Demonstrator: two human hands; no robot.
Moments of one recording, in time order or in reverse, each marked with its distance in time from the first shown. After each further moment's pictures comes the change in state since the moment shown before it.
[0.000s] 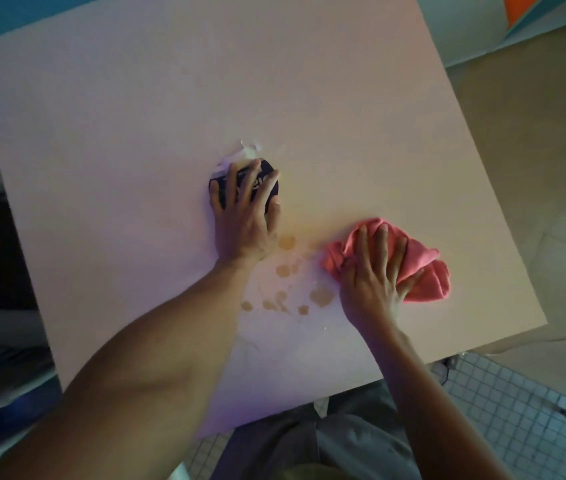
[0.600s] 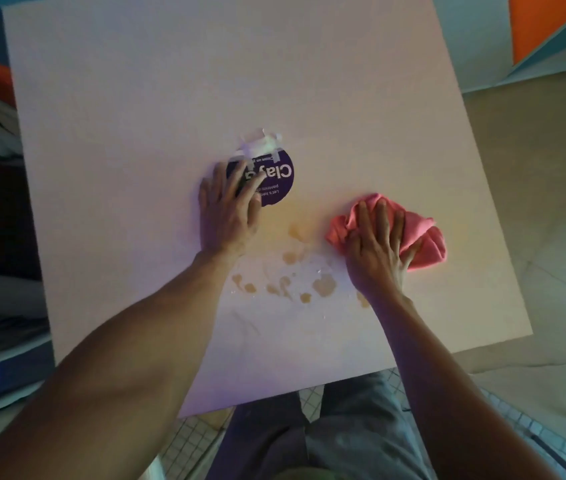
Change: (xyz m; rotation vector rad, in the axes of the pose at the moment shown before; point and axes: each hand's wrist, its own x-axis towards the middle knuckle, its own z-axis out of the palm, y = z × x) left_hand -0.030 -0.044 -0.008 -0.078 0.015 -0.093; right_hand 0.036 -0.010 -0.010 -0.070 -0.006 -0.091
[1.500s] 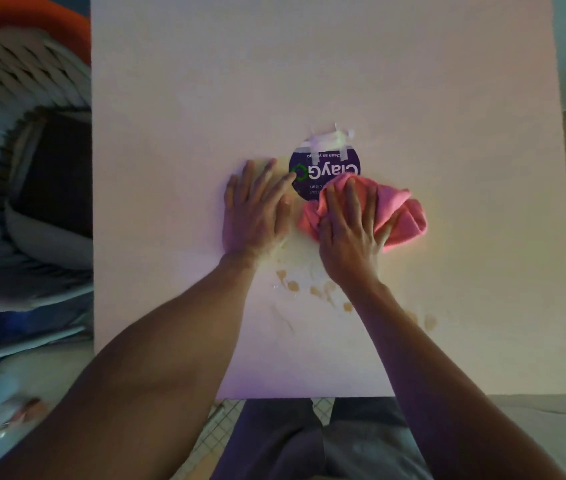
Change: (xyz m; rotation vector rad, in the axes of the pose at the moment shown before) left_hand -0.032 -0.038 -0.014 0.052 0.028 -0.100; right_hand 0.001 -0.106 0.047 -0.077 0.055 -0.435
